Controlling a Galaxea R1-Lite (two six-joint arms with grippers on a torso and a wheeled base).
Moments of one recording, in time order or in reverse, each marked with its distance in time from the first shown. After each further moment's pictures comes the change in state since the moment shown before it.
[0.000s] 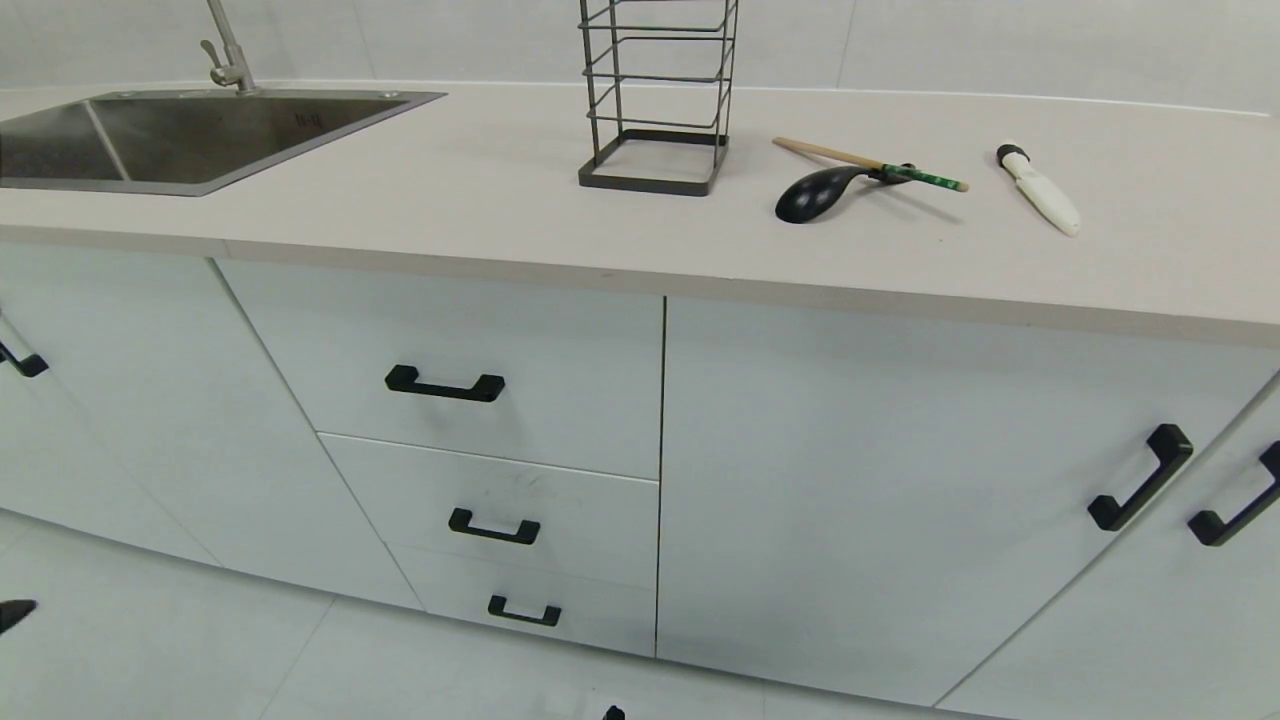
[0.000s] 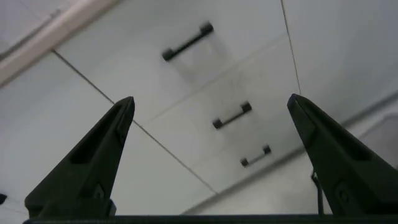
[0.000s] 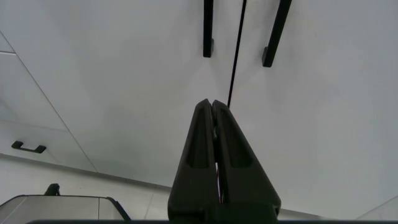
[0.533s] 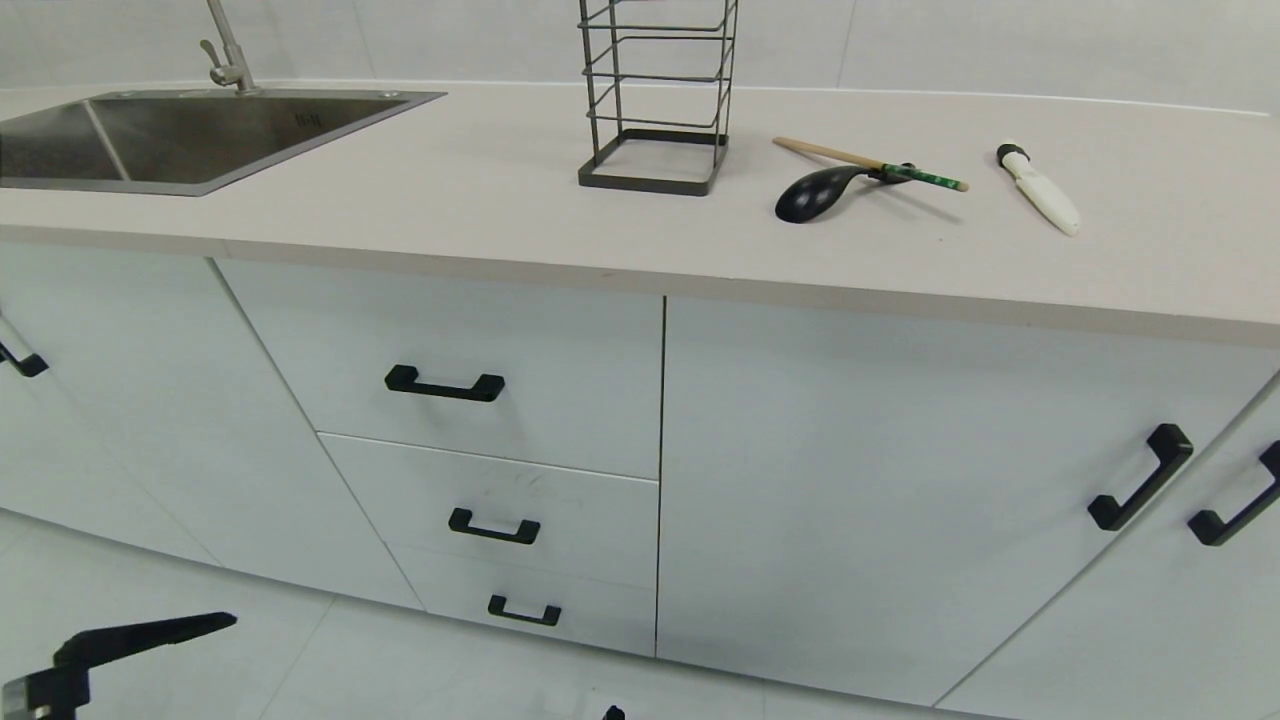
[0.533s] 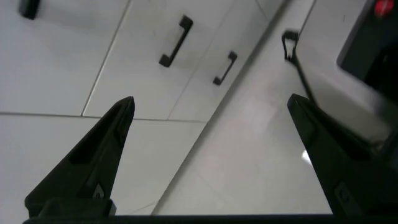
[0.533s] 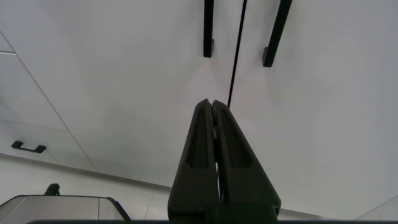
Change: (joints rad) left arm -0.110 0.440 -0.065 0.173 0.100 0.549; right arm 0.000 0.000 0.000 0.000 0.000 0.000
